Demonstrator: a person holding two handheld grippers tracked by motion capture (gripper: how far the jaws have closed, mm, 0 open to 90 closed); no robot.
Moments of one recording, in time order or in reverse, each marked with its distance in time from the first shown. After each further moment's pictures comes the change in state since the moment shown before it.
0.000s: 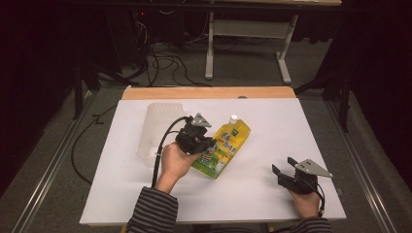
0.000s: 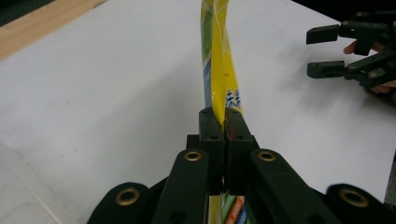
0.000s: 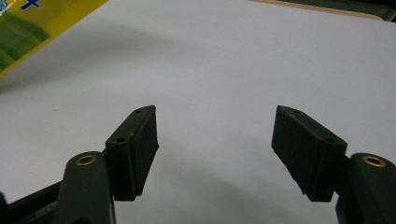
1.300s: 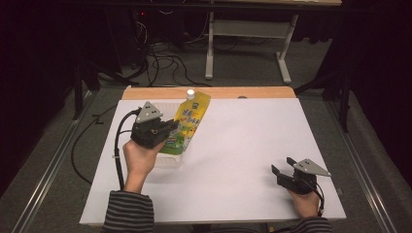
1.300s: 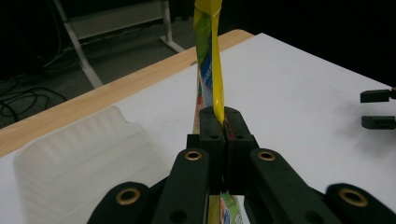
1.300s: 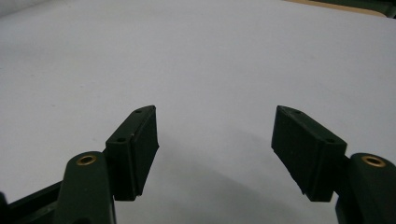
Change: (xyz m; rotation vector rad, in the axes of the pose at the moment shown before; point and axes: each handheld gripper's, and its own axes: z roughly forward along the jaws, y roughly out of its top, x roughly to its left) left arm 0.041 -0.032 -0.091 -0.264 0.245 -0.067; right arm 0.002 0.001 0.002 0.022 -0.003 -0.004
